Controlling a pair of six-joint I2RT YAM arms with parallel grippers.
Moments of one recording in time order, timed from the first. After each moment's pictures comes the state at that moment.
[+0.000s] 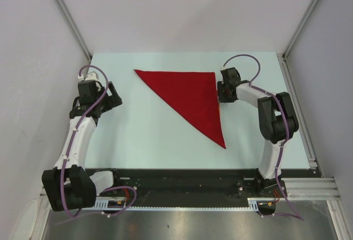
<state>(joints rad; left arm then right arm) 0.12 1.14 0.90 -0.45 0.03 -0.30 0.29 1.94 1.29 -0.32 0.06 0.24</state>
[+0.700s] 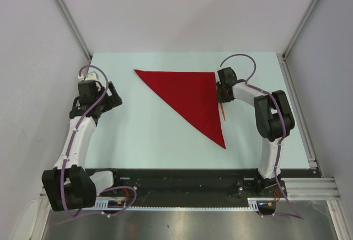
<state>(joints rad) 0.12 1.14 0.90 -0.45 0.03 -0.30 0.32 1.99 1.34 -0.35 0.11 0.23</state>
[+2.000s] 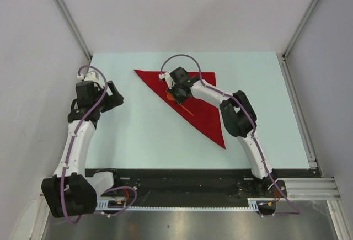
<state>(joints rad) 0.12 1.08 0.90 -0.44 0.11 -0.31 0.68 2.31 1.88 -0.53 -0.06 -0.13</state>
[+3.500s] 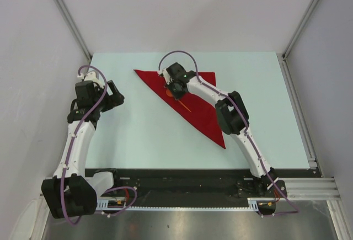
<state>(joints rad) 0.12 1.07 0.90 -0.44 0.14 -0.31 0.67 2.49 2.19 -0.69 -0.01 -0.11</state>
